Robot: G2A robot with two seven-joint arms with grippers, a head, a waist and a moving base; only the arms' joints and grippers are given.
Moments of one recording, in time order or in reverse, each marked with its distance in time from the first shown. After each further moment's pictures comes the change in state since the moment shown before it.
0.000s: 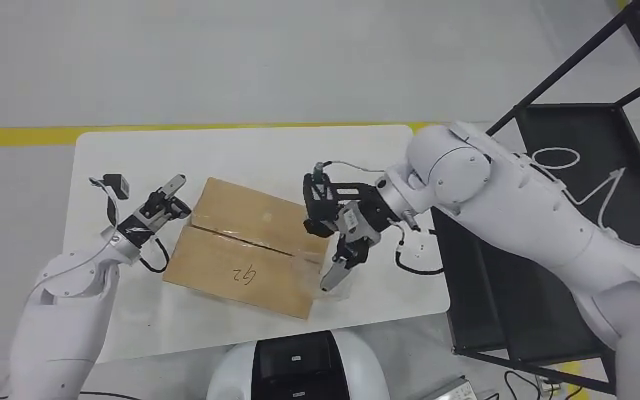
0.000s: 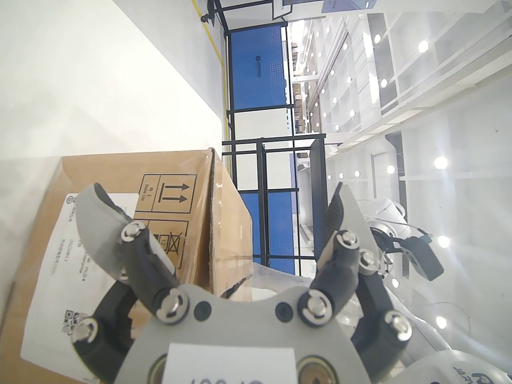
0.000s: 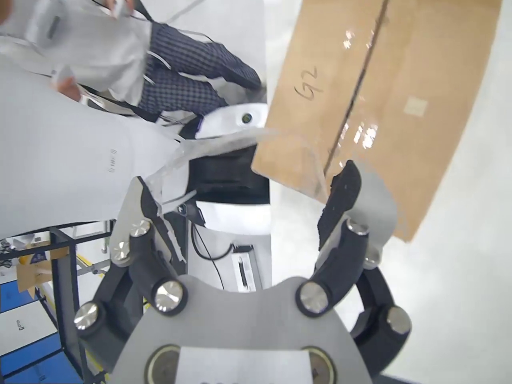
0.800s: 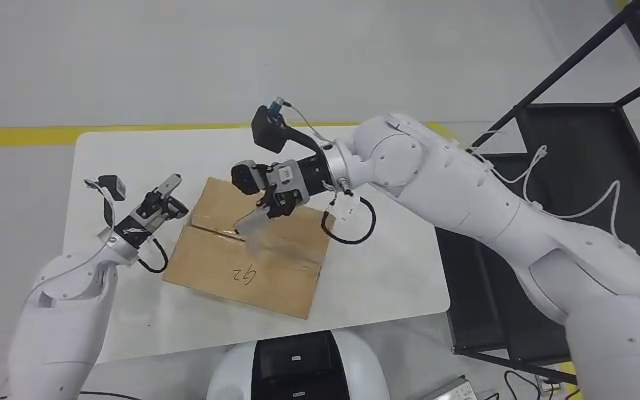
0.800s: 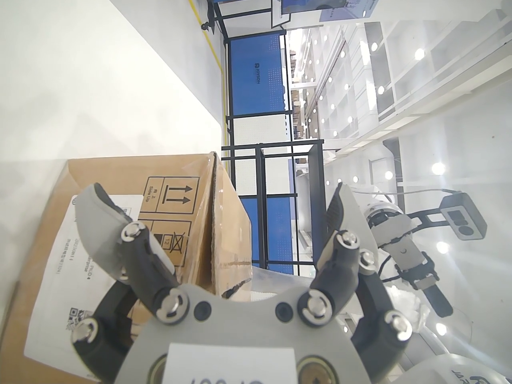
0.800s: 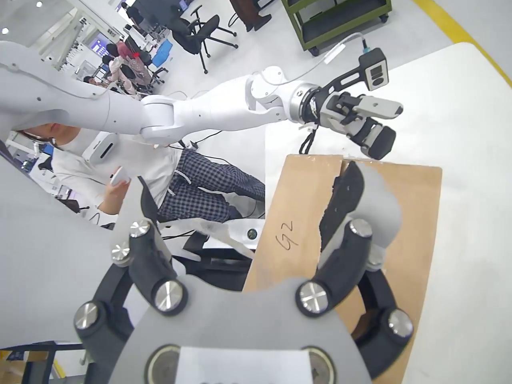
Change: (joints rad) left arm 0.016 0.000 -0.016 -0.010 -0.008 0.000 0.020; right arm 0.104 -0.272 -0.125 0.291 -0.124 -0.059 -0.502
